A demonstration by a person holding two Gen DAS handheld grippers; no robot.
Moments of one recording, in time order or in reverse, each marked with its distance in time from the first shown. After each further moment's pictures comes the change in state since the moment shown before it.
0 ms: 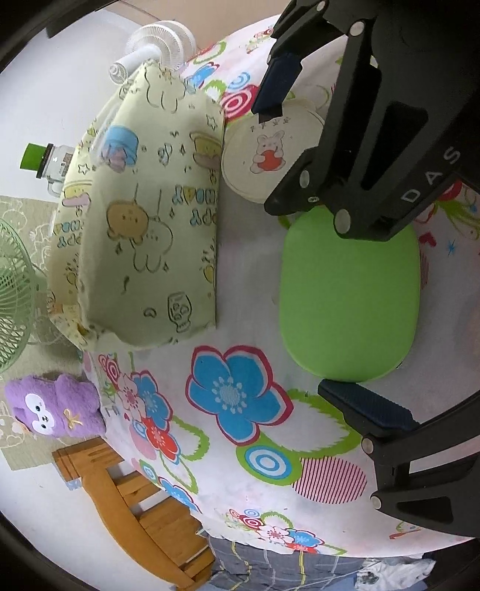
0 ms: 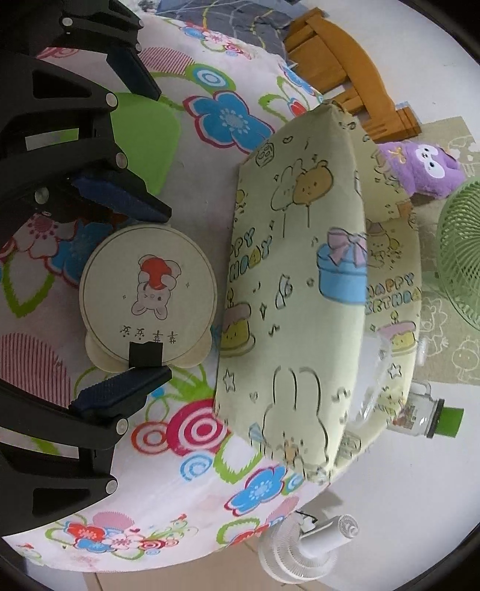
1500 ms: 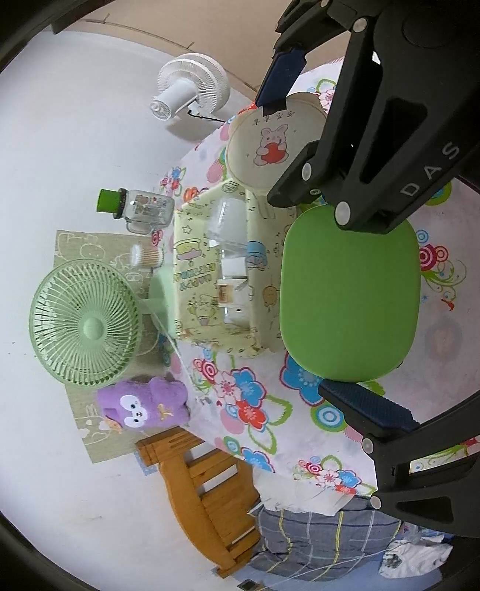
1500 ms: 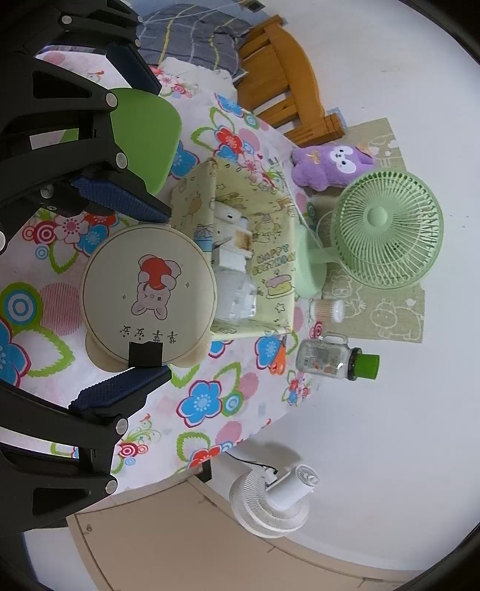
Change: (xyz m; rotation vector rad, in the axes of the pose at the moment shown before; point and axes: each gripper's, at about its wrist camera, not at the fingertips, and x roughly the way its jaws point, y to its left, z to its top) left arm -0.126 -0.036 0.035 0.041 -0.185 0.013; right arm -0.141 -0.028 0.033 0.045 -0.172 -0.038
